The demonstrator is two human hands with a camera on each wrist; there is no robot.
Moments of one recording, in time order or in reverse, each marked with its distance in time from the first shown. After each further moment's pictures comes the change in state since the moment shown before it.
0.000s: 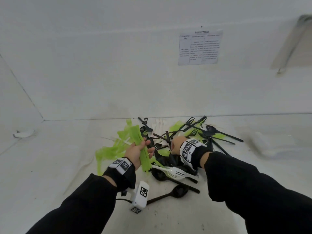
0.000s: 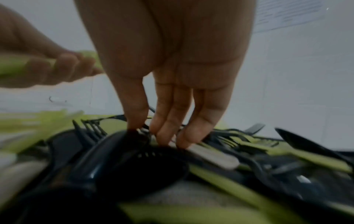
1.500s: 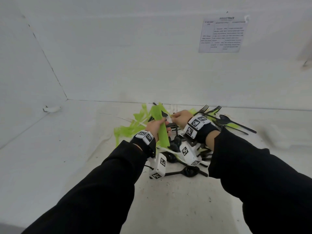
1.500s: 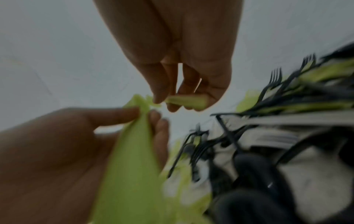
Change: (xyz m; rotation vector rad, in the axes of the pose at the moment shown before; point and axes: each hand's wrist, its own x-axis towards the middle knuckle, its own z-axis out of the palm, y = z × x) left_hand -0.004 0.006 0.015 0.107 0.032 -0.022; right_hand -0.013 -0.035 -0.016 0.647 0.182 -0.073
